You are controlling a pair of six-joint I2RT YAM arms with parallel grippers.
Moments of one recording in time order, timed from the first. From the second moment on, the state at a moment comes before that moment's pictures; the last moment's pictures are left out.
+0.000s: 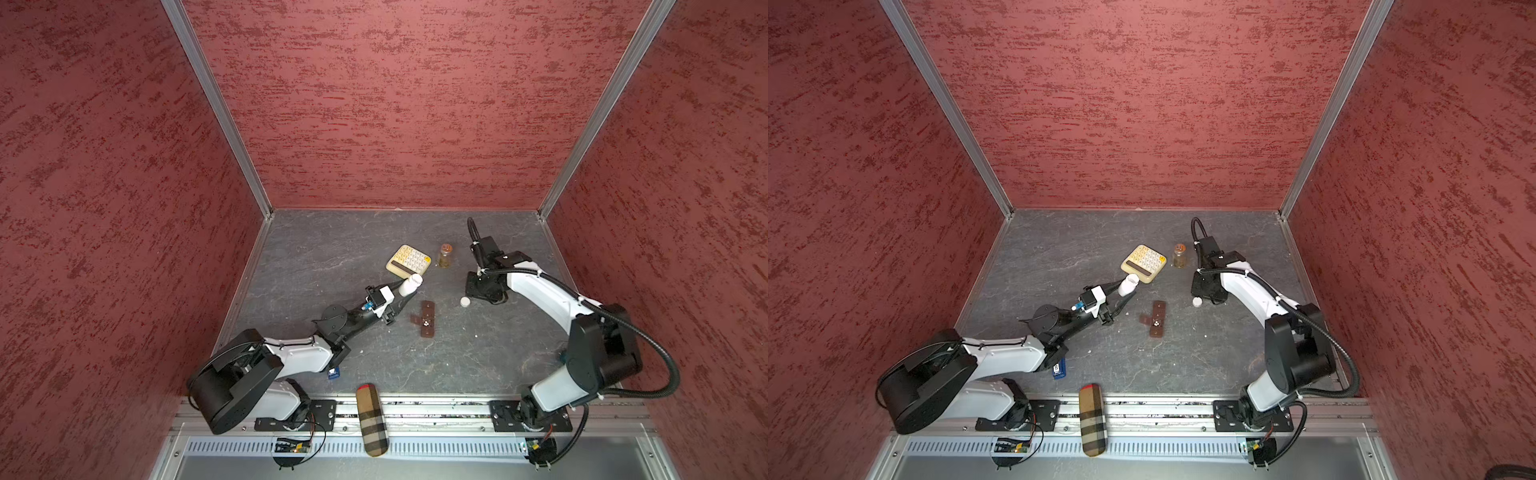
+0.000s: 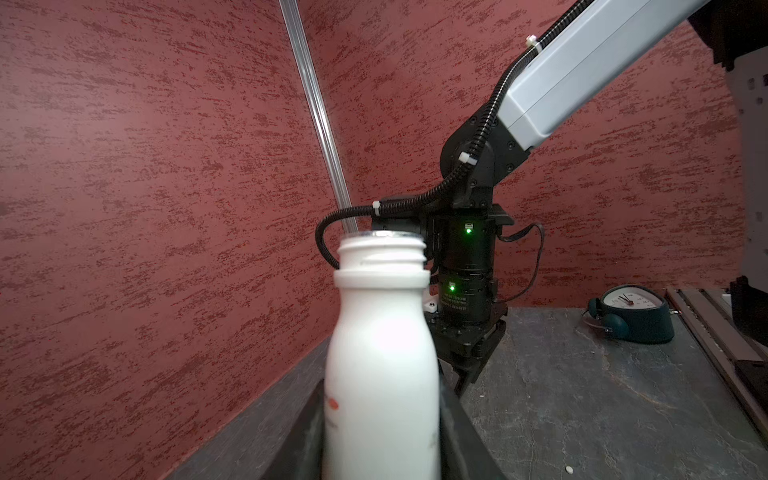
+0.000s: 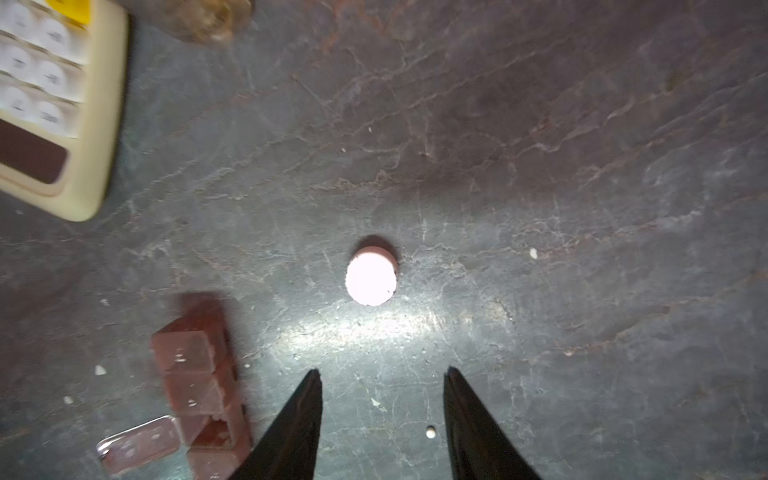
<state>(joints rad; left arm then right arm) -0.75 1.35 0.32 1.35 0.29 0.18 0.33 1.60 1.14 -0.86 0.01 0.56</state>
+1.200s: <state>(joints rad) -0.76 1.43 0.28 1.39 0.28 0.19 0.36 1.89 1.27 -0.88 0.05 0.54</state>
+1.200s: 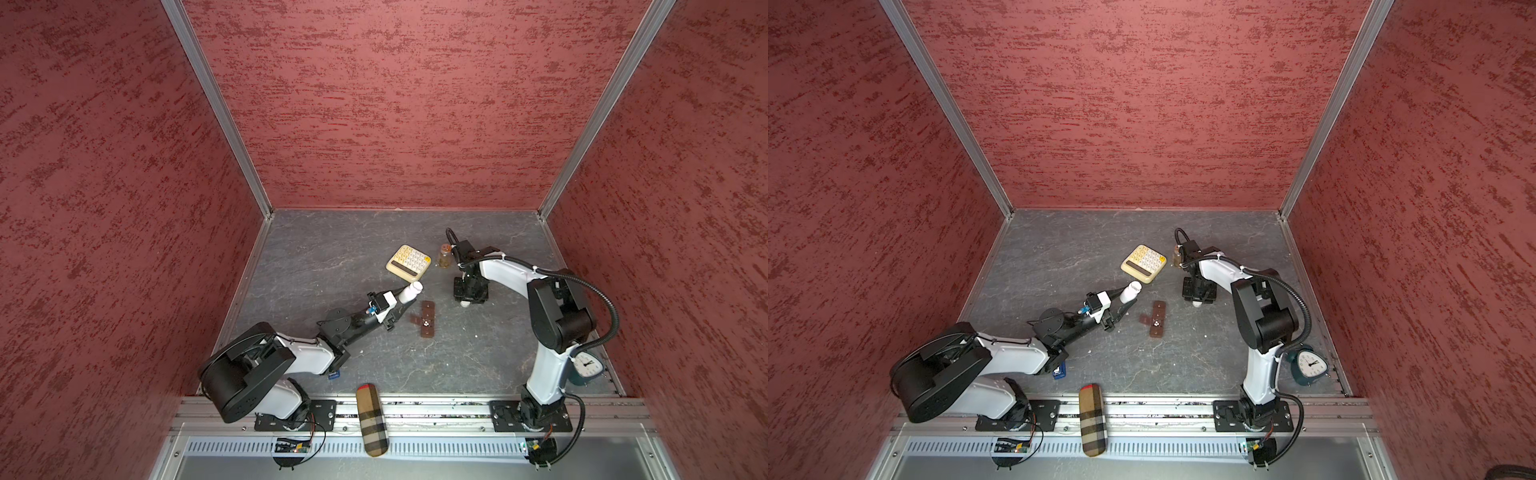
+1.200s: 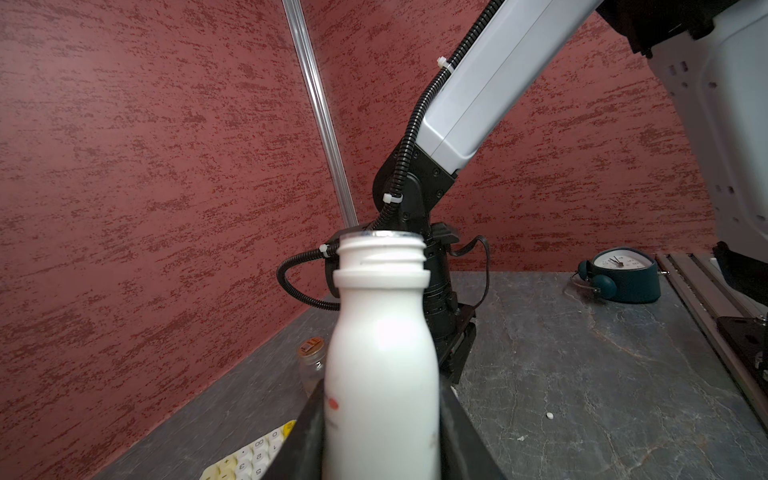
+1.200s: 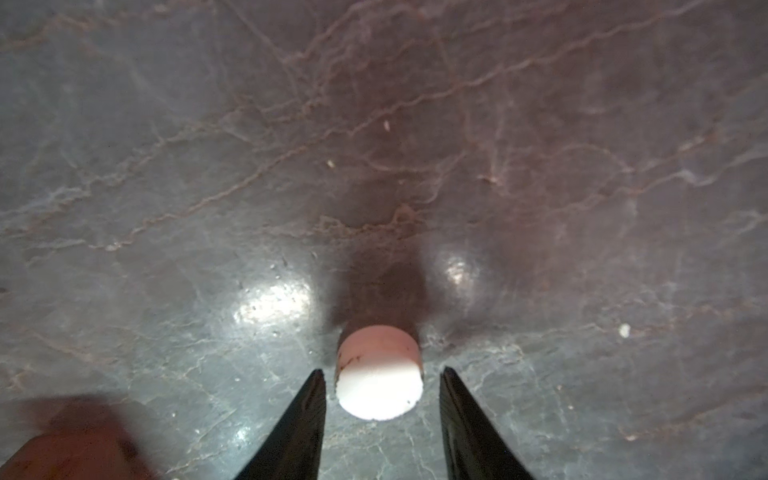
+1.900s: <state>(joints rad) -0.75 1.45 0.28 1.39 0.29 0.18 0.36 1.90 1.27 -0.89 0.05 0.54</state>
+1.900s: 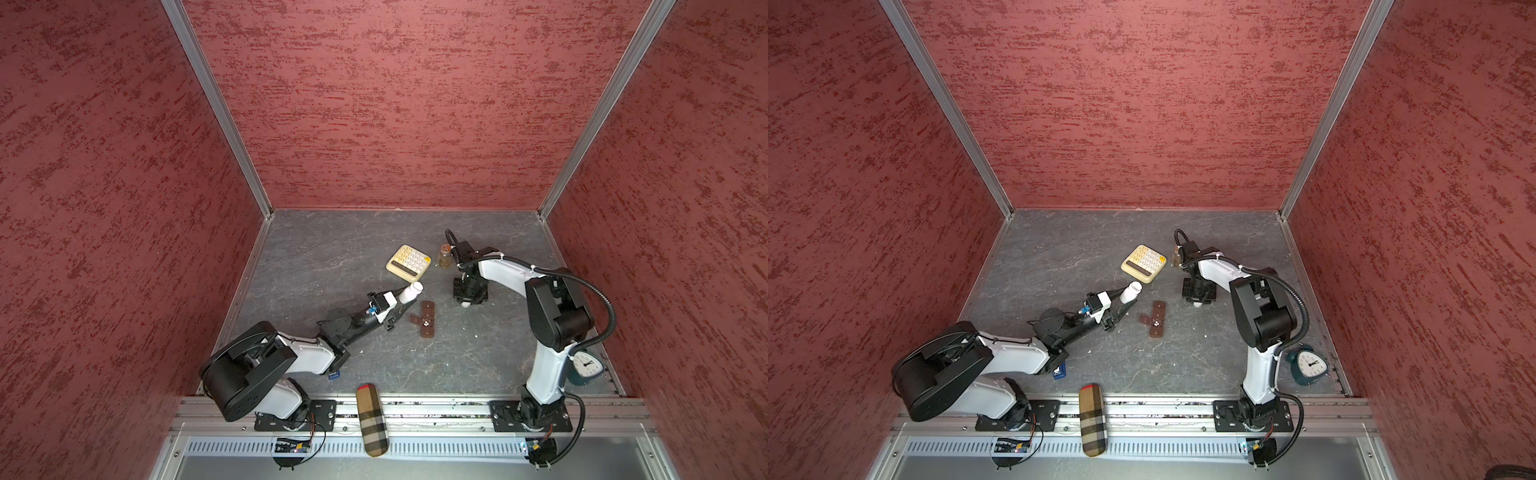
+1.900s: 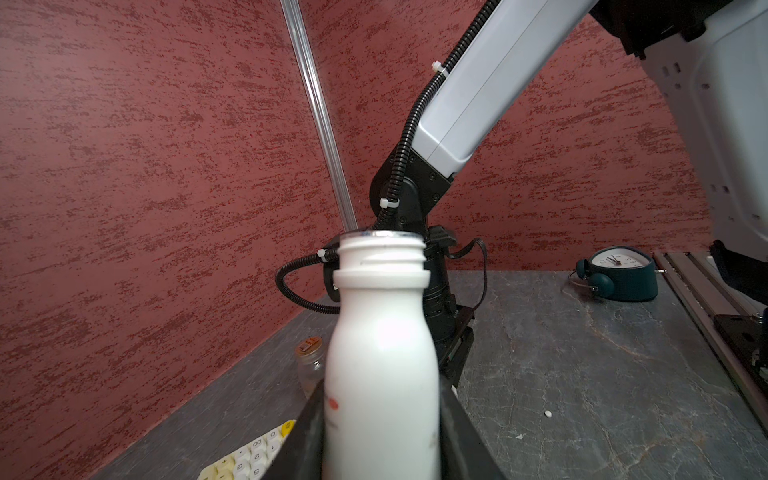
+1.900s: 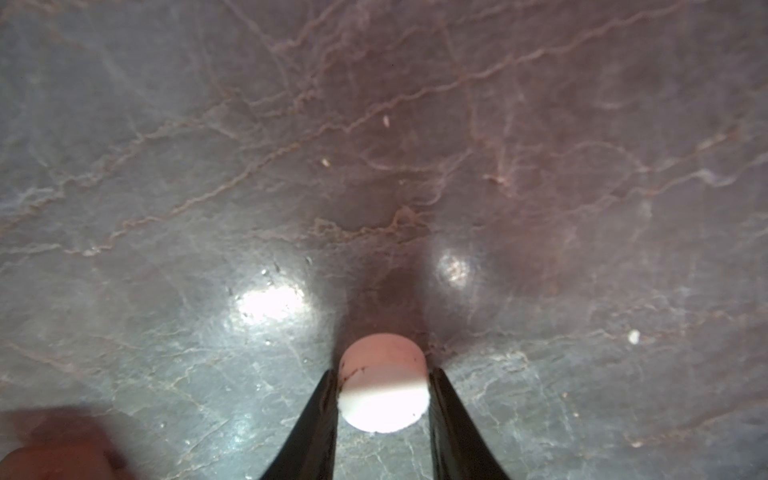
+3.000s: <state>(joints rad) -0.75 1.82 0.63 1.40 0.40 0.09 0.38 1.43 1.69 -1.21 -0.45 0.36</state>
